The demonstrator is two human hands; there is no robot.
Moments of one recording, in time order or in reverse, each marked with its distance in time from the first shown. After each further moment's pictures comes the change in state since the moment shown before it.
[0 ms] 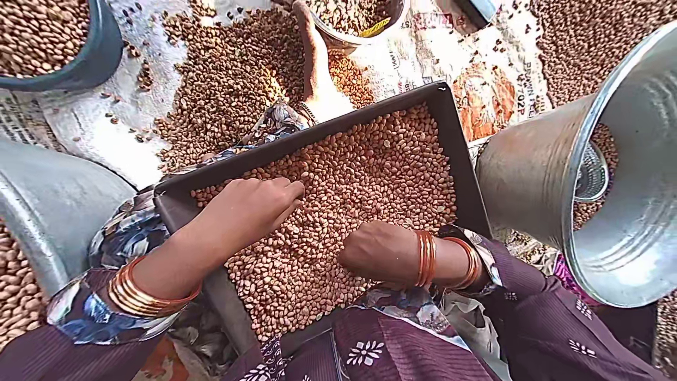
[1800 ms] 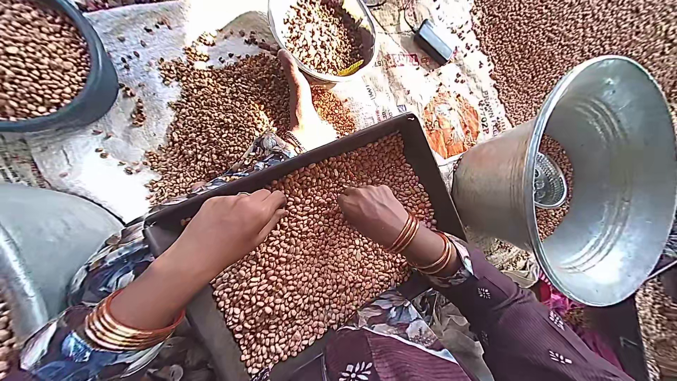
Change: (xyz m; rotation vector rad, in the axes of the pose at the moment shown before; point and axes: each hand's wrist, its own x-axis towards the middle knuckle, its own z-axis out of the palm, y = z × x) left_hand 0.003 -0.010 -0.003 0.045 0.207 0.001; right_hand 0.007 0.047 -0.005 -0.126 0.591 0.510
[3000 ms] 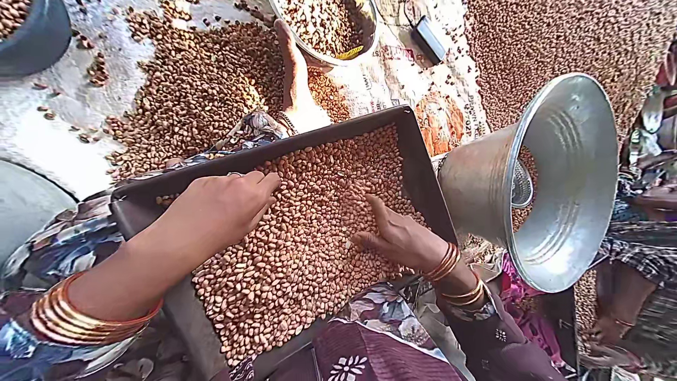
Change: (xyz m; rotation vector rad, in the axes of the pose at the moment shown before) left_hand -0.002 0.006 -0.002 0.004 -0.117 -0.051; right_hand -0.072 0.017 0.012 0.480 -0.267 0.276
